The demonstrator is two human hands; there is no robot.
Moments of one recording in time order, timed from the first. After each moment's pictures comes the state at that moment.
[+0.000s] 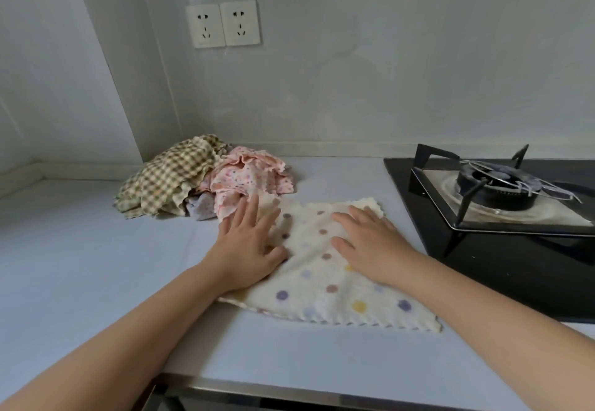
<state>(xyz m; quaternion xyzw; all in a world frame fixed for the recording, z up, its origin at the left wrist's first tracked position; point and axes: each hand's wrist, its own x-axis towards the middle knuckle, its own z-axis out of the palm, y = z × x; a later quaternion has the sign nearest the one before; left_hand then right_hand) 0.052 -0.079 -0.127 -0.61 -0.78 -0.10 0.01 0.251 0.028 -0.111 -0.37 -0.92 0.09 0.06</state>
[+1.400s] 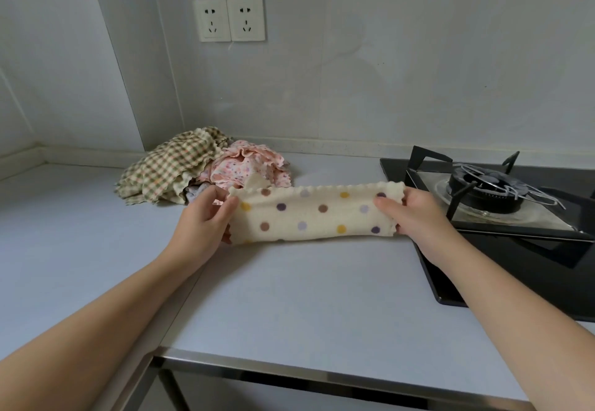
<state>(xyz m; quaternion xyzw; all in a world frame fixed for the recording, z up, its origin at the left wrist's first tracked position) 0.033 -0.109 -0.116 -0.46 -0.67 -0.57 -0.10 0.297 0.054 -0.093 -0.37 -0.70 0.47 0.38</state>
